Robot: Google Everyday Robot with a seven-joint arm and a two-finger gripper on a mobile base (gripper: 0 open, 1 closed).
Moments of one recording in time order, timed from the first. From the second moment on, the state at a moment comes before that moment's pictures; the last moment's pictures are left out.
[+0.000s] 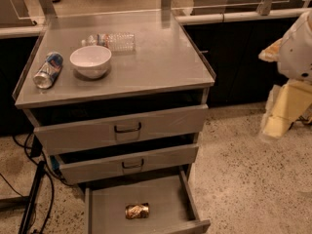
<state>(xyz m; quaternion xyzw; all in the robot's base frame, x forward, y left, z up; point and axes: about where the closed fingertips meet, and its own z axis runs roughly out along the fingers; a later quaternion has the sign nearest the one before) 0.433 -0.205 0.959 -0.60 0.78 -0.02 0.16</state>
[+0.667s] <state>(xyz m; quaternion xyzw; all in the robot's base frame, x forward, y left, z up) 0.402 -0.123 0.881 -0.66 0.74 0.02 0.13</state>
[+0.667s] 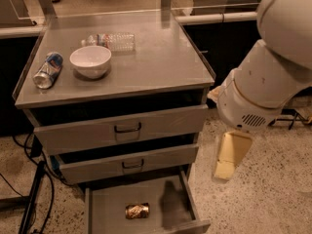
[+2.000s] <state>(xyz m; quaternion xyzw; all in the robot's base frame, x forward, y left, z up) 0.377 -0.023 0.762 -0.67 0.73 0.08 0.10</state>
